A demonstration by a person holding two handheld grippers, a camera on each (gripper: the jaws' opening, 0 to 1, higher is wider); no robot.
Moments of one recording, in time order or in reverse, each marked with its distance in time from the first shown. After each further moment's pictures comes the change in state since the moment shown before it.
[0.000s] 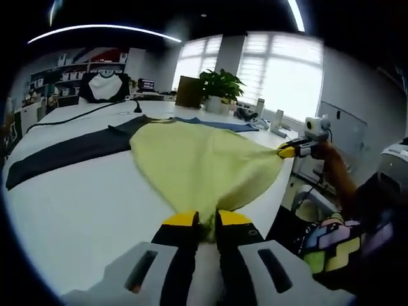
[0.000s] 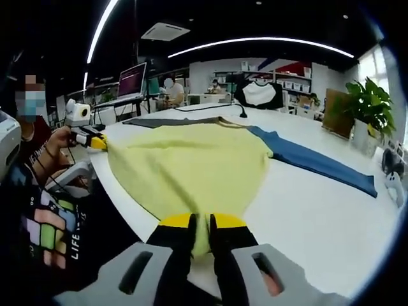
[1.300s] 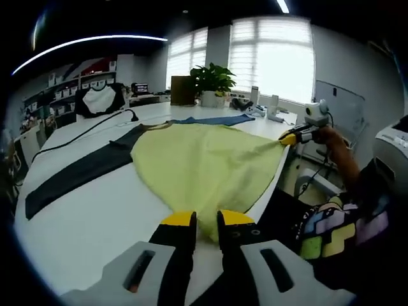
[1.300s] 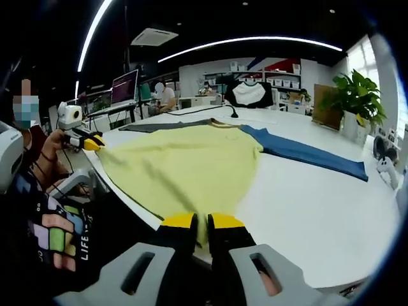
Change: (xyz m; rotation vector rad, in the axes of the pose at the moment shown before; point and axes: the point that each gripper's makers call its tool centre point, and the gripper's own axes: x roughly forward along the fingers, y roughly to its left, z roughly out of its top) left arm -0.022 -0.011 0.011 0.134 0.044 0.048; right arm -0.025 0.003 -0.006 0.053 -0.019 -0.049
